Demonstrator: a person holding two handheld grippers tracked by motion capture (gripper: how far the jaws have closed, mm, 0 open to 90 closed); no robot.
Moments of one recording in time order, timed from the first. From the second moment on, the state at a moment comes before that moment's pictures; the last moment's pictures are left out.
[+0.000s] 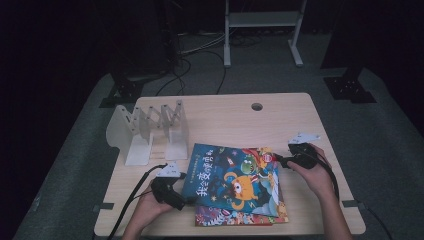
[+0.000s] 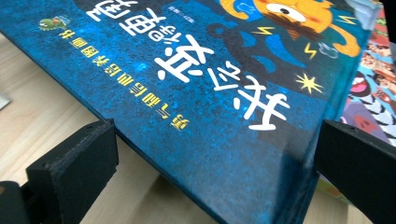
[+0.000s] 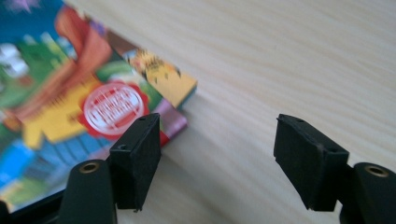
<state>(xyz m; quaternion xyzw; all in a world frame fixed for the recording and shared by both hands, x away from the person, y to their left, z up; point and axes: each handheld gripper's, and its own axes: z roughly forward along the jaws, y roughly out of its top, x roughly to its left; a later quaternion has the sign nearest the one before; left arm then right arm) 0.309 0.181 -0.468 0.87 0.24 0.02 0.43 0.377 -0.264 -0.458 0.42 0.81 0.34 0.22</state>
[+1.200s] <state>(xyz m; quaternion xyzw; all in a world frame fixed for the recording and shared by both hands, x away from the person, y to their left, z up) 0.314 0.216 -0.463 0.85 0.30 0.06 0.43 0.347 -0.225 -0.468 0.39 0.82 0.41 0.12</state>
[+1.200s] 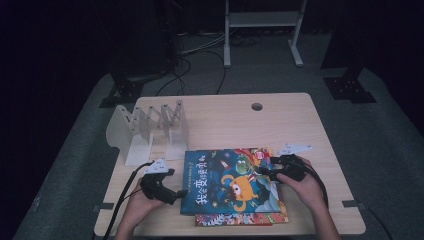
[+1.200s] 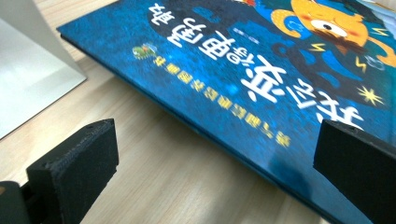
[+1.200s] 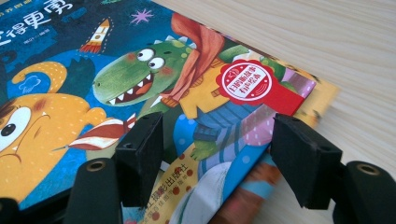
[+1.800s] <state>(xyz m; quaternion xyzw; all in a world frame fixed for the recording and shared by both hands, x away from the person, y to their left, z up) 0.313 0.224 -0.468 0.85 0.32 0.06 0.42 0.329 -0.234 -0.459 0.36 0.83 0.40 0.16</state>
